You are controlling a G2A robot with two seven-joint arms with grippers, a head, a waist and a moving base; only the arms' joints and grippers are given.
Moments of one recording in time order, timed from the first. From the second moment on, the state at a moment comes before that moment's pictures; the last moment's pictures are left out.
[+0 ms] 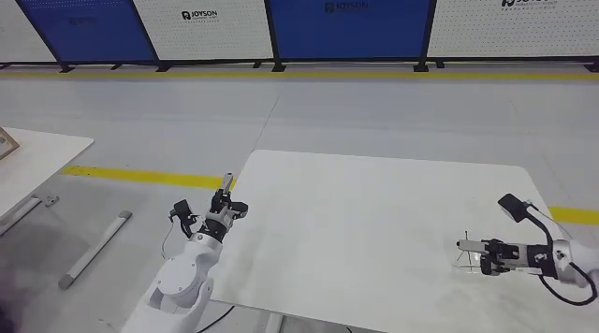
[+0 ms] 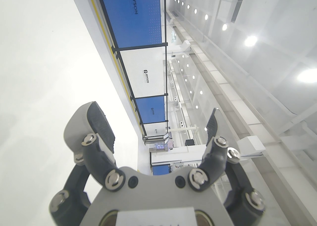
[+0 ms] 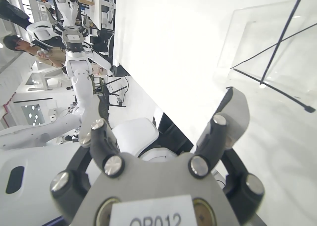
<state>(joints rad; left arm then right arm) 1.73 -1.15 -1.60 -1.80 -0.42 0.00 0.00 -1.14 -0.87 1.36 -1.44 0.07 -0.01 1.39</state>
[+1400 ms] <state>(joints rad) 1.73 -1.15 -1.60 -1.80 -0.42 0.00 0.00 -1.23 -0.81 1.52 -1.41 -0.01 0.07 1.39</state>
